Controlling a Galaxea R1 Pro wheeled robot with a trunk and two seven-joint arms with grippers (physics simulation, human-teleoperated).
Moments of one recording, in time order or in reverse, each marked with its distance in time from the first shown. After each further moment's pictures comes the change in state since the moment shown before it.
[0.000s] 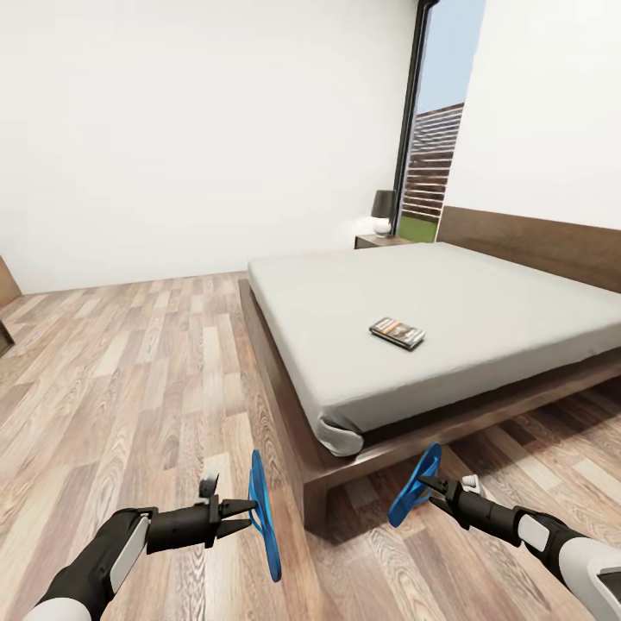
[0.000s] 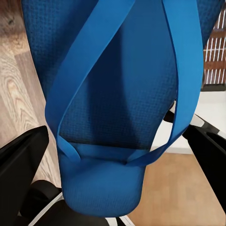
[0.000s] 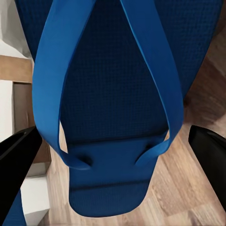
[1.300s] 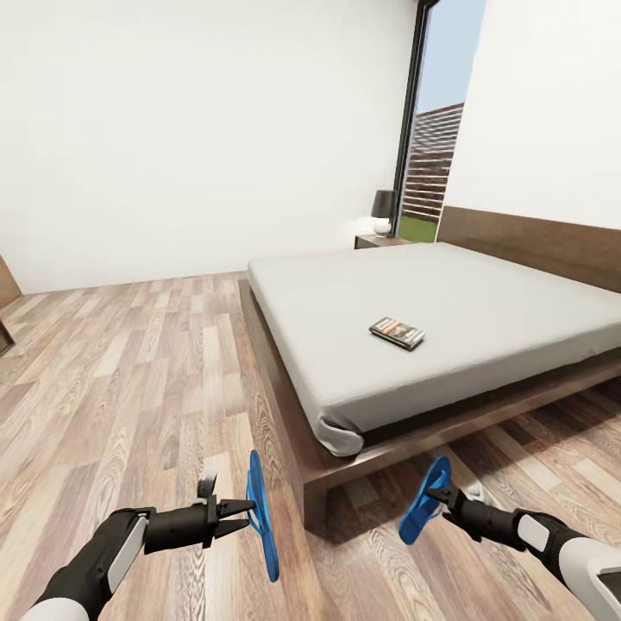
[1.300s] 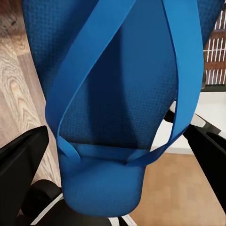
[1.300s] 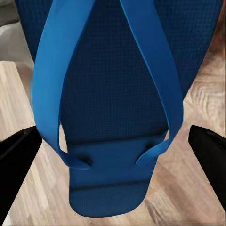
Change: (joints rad) left arm 0.000 0.007 0.001 0.000 -0.002 0.000 -0.002; right arm 0.000 0.000 0.003 0.000 0.000 0.001 -0.223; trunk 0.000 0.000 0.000
